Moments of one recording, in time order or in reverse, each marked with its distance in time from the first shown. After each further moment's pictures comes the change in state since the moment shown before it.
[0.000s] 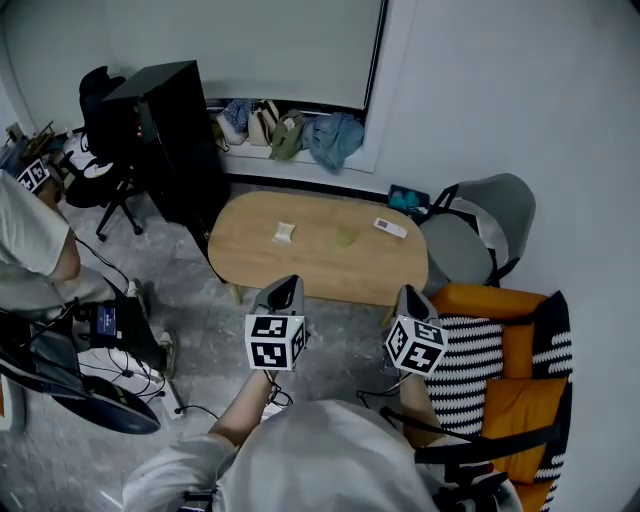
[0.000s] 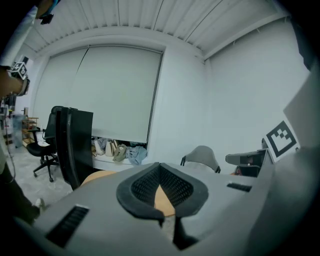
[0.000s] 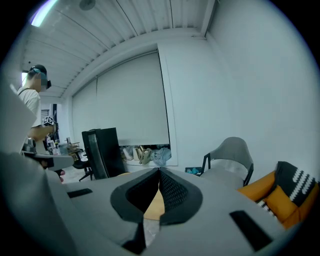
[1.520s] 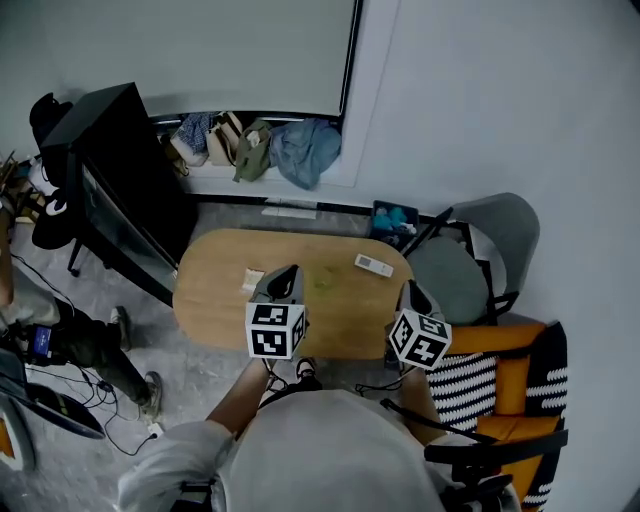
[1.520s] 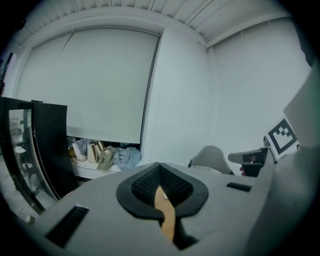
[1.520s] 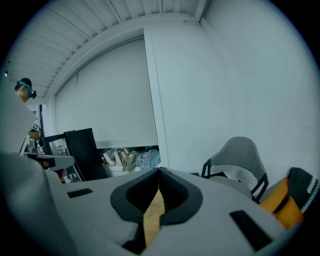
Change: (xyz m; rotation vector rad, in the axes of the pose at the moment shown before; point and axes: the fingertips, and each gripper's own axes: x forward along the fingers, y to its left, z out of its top) left arm 0.291 0.021 0.072 0.036 0.068 -0.073; right arm 0.242 -0.108 0.082 0.055 0.050 -0.083
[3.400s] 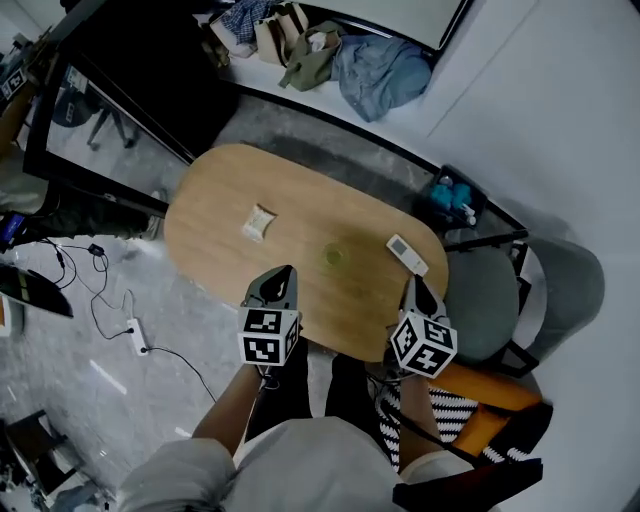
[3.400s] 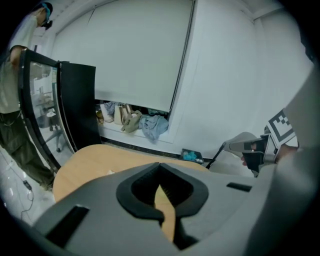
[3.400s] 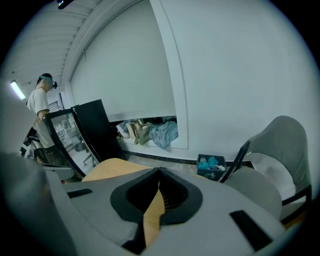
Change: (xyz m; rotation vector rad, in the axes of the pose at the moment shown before) left arm 0.109 0.053 -0.145 -0.243 0.286 0.323; right arm 0.211 -0.011 -0.083 -0.108 0.312 0.273
